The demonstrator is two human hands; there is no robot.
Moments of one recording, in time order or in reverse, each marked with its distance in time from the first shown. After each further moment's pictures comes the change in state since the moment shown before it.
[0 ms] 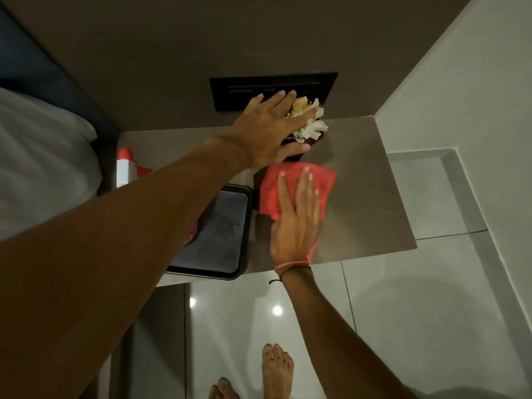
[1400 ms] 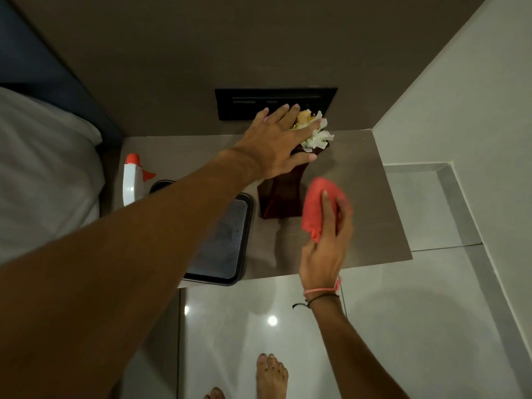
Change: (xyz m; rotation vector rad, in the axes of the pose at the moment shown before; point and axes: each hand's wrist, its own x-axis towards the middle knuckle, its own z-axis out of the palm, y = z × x) left_hand 0.003 0.012 0.000 -0.001 0.013 -0.049; right_hand -0.020 0.045 -0.024 0.266 0.190 0.157
